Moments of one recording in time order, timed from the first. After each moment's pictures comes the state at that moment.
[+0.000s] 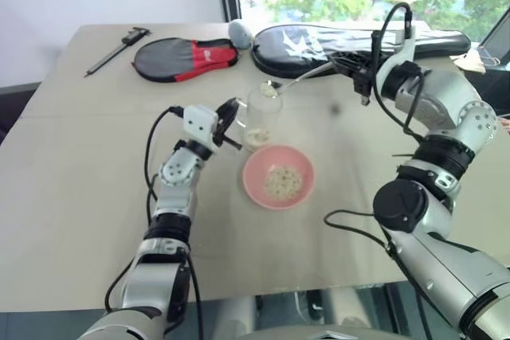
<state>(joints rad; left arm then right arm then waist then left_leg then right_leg) -0.56 0.31 0.08 0.60 -0.16 -0.49 -0.55 -1.14 -0.03 -0.94 0.27 1.36 1.39 -0.66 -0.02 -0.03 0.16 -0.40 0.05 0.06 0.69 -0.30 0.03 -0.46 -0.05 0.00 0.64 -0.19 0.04</state>
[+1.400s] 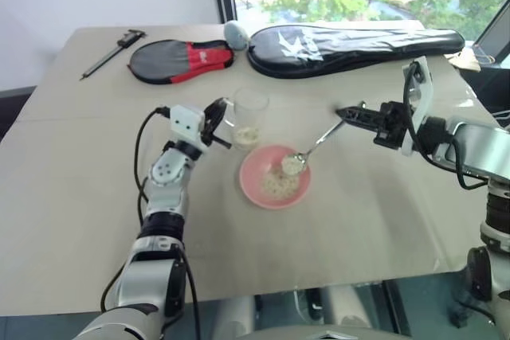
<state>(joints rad) -0.58 0.32 0.14 0.67 -0.18 -0.50 -0.58 -0.65 -0.63 -0.19 -0.21 1.85 1.21 -0.37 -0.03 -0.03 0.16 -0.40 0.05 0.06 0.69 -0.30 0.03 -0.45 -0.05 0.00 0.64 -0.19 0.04</state>
